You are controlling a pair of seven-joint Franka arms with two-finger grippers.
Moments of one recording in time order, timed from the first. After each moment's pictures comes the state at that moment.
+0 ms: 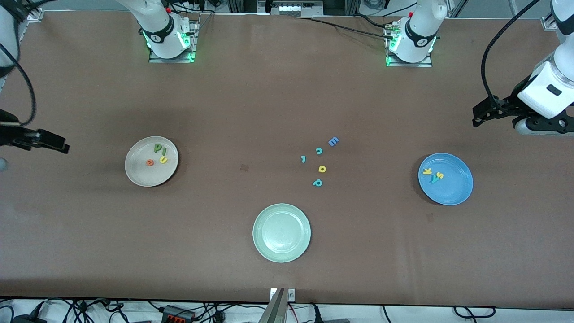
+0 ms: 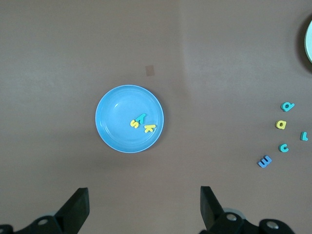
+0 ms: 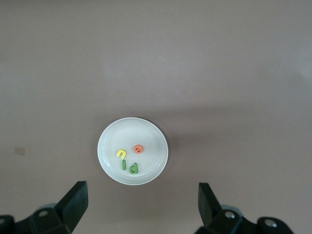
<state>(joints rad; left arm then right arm) 0.03 0.02 -0.09 -1.65 0.02 1.67 -0.03 0.11 0.23 -0.23 -1.40 0.06 1.63 -0.04</state>
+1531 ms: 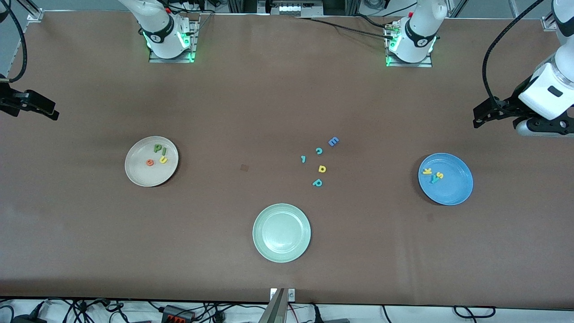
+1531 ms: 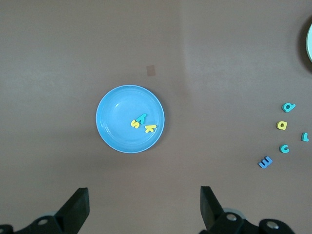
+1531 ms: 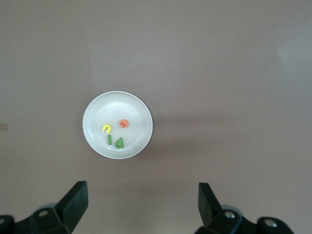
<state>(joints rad) 0.04 0.02 -0.09 -1.64 0.02 1.67 -0.03 -0.03 0.02 -0.06 -1.63 -0.06 1.64 -0.01</state>
